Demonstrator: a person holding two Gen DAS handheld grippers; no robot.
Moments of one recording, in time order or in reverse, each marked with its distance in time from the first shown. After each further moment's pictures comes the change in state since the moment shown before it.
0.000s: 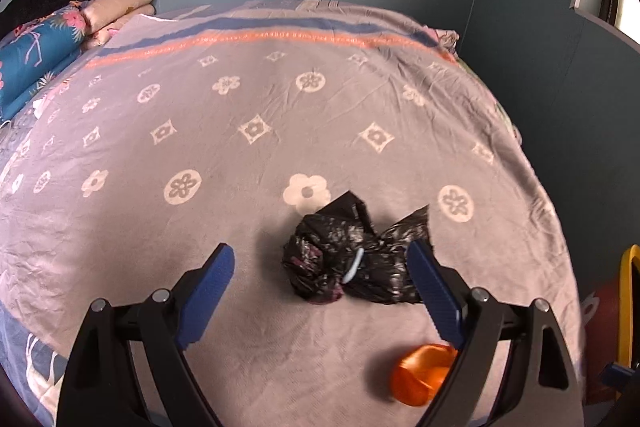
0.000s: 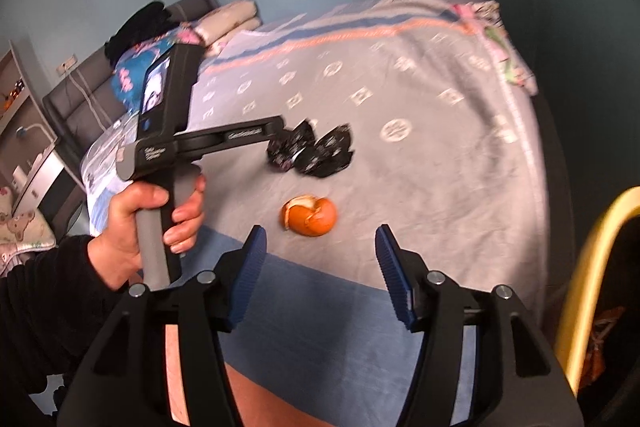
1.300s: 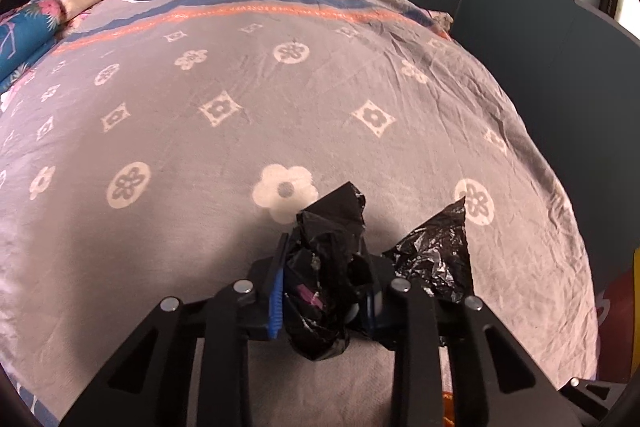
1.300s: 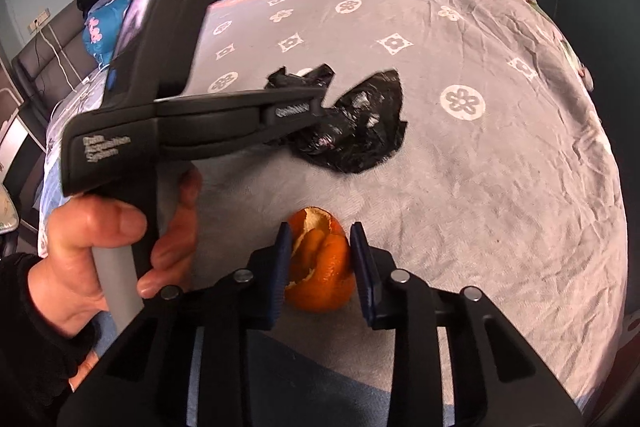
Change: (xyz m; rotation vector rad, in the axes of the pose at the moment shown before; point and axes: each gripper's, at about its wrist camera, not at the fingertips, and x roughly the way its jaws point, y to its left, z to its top) left arm 0.055 0.001 0.005 -0.005 0.037 -0.074; right arm 0.151 0.020 0.024 -0.033 0.131 -0.096
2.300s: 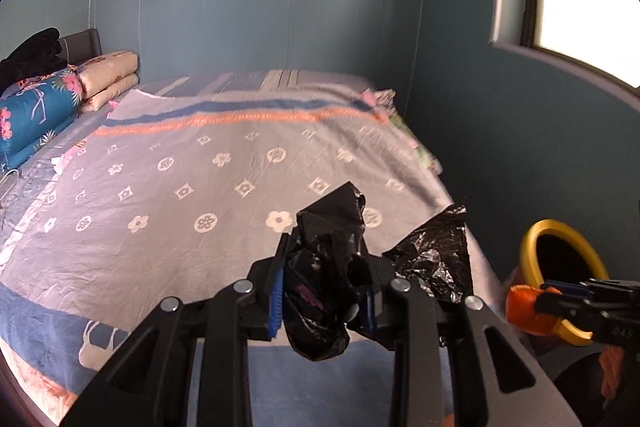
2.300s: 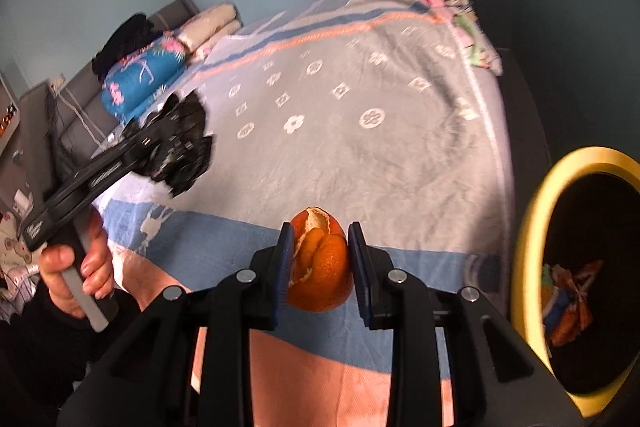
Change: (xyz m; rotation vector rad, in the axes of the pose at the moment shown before) left arm -0.257 -0.043 -0.064 0.114 -0.278 -0.037; right arm -0.236 -0.048 -0.073 0.155 -0.166 0.044
